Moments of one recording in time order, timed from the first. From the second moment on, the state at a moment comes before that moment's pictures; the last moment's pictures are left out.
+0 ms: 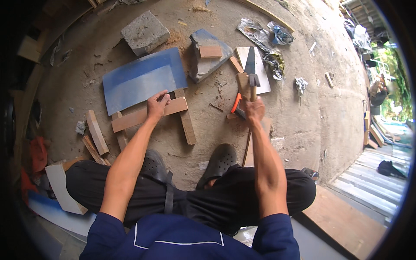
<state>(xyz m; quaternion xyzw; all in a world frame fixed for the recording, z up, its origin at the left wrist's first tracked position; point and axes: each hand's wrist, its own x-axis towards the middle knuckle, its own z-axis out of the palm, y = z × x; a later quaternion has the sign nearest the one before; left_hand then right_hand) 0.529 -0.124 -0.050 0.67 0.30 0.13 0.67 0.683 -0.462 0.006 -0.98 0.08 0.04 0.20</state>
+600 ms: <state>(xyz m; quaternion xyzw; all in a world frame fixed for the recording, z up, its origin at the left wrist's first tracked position) 0.547 -0.141 -0.022 0.75 0.25 0.06 0.60 0.682 -0.499 -0.019 -0.96 0.09 0.05 0.26</state>
